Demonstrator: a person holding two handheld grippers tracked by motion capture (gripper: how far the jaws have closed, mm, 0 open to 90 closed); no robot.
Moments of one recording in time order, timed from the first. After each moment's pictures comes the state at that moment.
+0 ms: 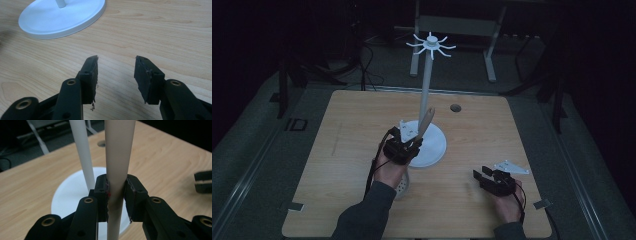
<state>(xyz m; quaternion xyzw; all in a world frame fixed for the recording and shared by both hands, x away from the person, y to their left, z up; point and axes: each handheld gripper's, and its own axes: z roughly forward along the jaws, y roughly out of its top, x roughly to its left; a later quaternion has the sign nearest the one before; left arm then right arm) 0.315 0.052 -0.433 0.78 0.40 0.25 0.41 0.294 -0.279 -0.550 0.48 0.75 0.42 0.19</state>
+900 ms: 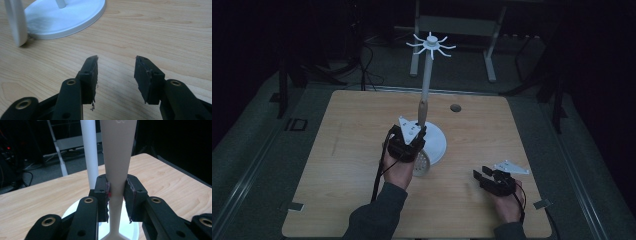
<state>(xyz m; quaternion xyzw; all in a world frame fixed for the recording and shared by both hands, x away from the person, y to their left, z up) 0.305 0.035 -0.413 0.70 0.43 0.33 0.46 0.294 -0.279 -0.550 0.48 0.75 0.42 0.19</state>
